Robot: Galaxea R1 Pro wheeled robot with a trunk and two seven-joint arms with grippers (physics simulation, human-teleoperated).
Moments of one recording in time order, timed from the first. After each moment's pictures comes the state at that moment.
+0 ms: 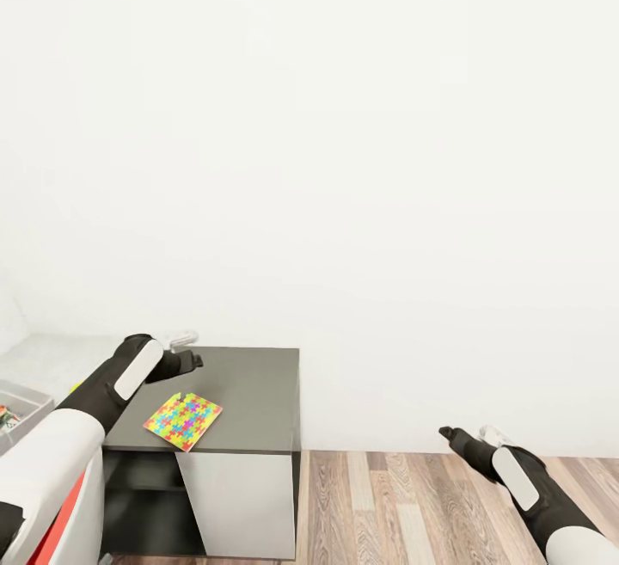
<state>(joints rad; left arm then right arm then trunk) -0.87 0.27 -0.30 -0.76 0.81 0.81 0.37 -0.53 -0.22 -0.11 -0.61 -0.70 0.42 -0.08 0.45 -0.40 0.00</state>
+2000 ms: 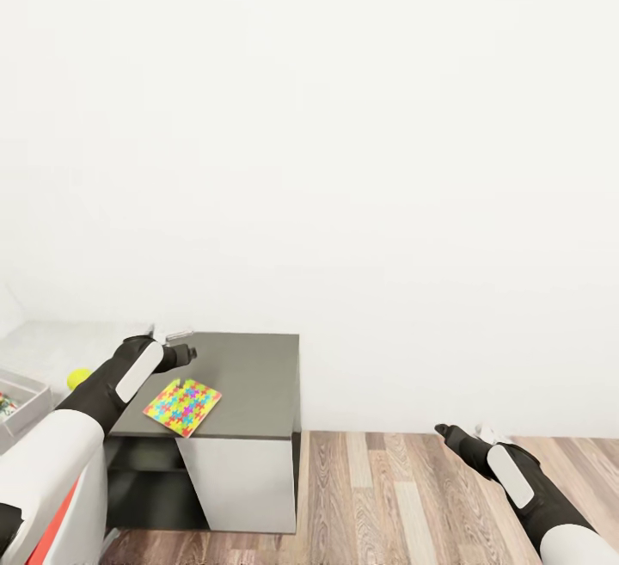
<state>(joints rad) -0.87 0.27 -0.31 -0.75 0.74 0.68 0.37 -0.53 -0.20 -0.11 -0.62 -0.70 0.42 -0.08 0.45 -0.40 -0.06</state>
